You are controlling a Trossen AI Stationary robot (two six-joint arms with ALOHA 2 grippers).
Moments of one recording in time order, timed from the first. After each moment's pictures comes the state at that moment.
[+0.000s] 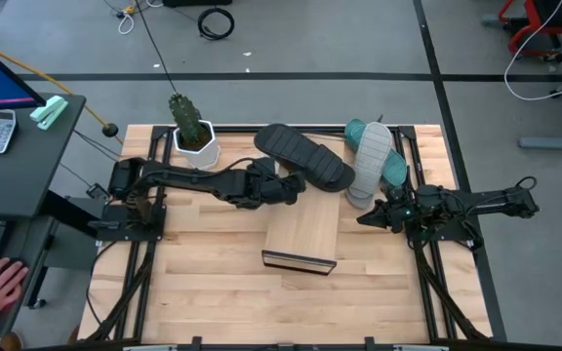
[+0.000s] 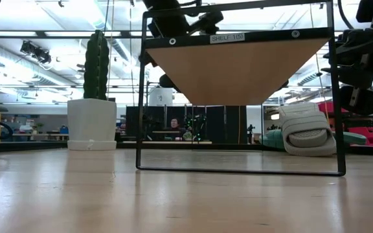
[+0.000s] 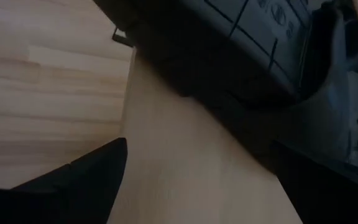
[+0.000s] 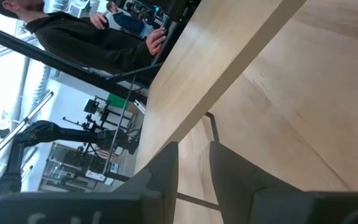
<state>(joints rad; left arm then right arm) -0.04 1.82 1.53 -0.63 -0.64 -1.51 0.07 0.12 0.05 -0.09 -0.11 1.08</state>
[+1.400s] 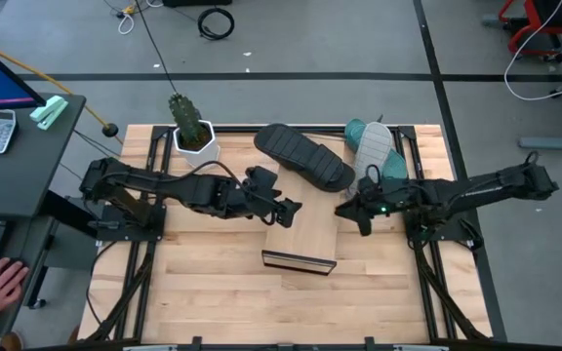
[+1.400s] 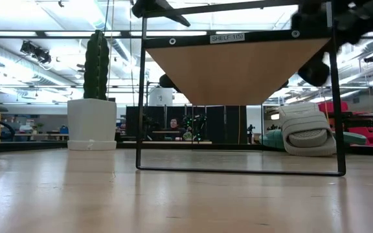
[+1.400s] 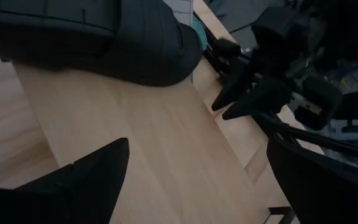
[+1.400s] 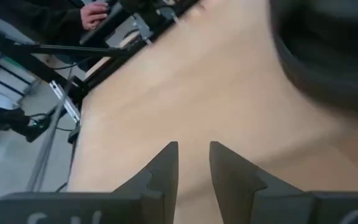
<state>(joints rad) -0.19 1.62 1.53 -0.56 -0.49 -1.01 0.07 0.83 0.44 -0.03 0.05 0.69</state>
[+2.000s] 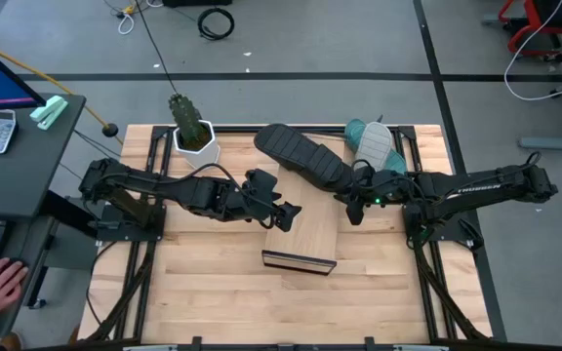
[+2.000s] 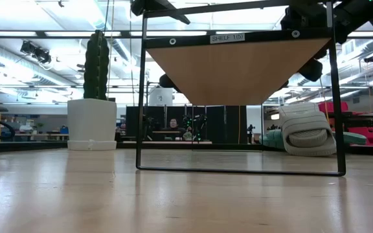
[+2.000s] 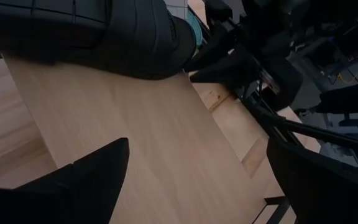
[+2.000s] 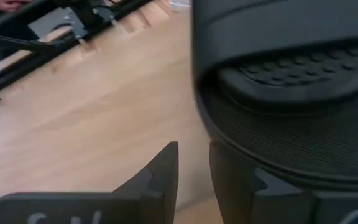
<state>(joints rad) -0.20 1.62 1.53 -0.56 -0.48 -1.01 -0.01 0.90 0.57 -0.24 0.21 0.54</state>
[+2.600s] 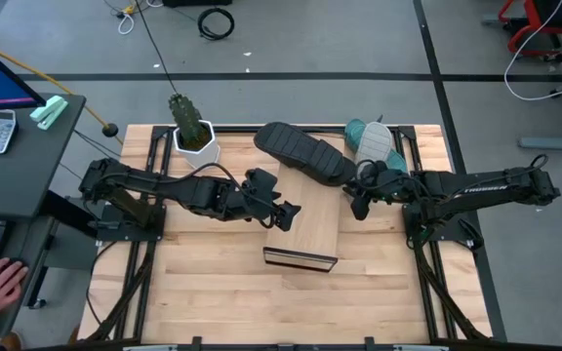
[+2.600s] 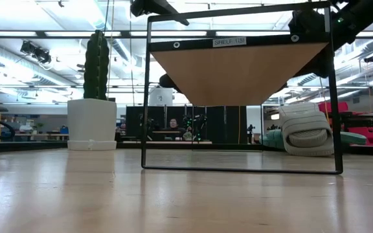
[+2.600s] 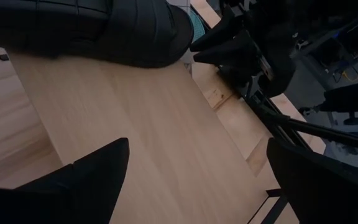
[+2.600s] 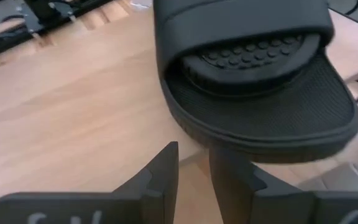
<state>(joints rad) -0.20 1.62 1.53 -0.57 -0.48 -1.00 -0.02 0.83 0.57 -0.38 0.34 0.49</state>
